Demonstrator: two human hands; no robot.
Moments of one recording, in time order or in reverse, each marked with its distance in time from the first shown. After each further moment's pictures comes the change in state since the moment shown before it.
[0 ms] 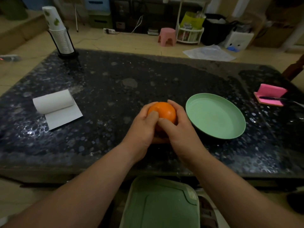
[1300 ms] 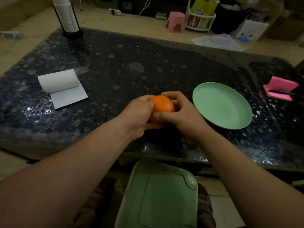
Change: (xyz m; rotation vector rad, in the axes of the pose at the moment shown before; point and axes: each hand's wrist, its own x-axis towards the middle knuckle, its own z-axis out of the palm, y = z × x) left_hand 0.008 0.009 -0.024 -0.072 0.129 -0.293; right_hand 0.027 0.007 -0.013 -0.223 -0.209 0.015
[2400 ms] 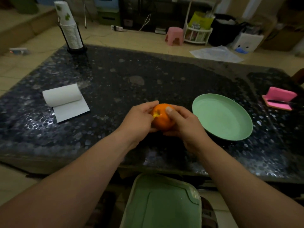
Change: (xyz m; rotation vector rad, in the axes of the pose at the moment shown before) left_hand 0.009 0.001 -0.004 0.350 0.065 0.293; right_hand 0.016 0.012 0.003 0.272 0.146 0.052
